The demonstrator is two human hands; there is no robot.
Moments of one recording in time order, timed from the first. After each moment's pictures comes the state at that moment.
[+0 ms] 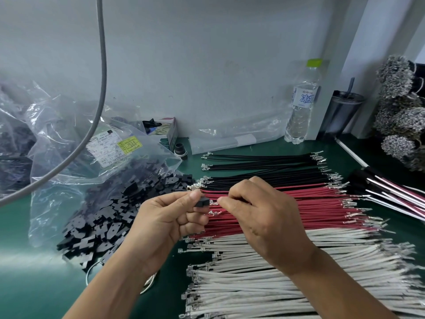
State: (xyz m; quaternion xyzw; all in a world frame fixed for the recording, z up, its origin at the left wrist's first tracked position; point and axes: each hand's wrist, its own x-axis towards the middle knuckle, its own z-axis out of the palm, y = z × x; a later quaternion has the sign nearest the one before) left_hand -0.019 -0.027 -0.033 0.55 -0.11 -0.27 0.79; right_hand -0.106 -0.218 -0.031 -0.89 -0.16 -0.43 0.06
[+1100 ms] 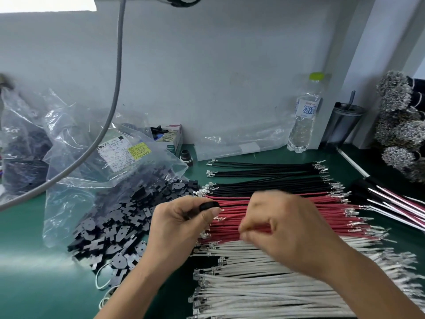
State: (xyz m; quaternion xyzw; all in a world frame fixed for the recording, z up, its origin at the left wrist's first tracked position) left_hand -0.027 -0.034 -0.045 0.71 -0.28 0.02 0.65; right_hand -0.131 -0.228 0.006 -0.96 -0.09 -0.18 0.17
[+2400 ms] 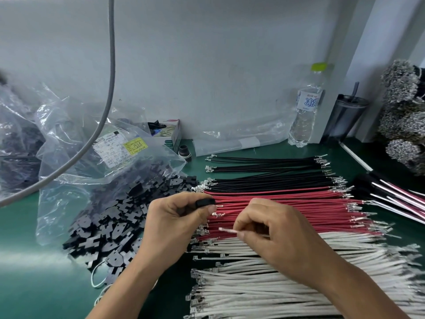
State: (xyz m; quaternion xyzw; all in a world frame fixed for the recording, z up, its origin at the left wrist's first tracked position) left_hand -0.026 -0.033 -0.040 0.71 -0.25 -0.02 0.66; right_hand -0.132 -0.224 -0.021 -0.94 -0.07 -0.16 0.29
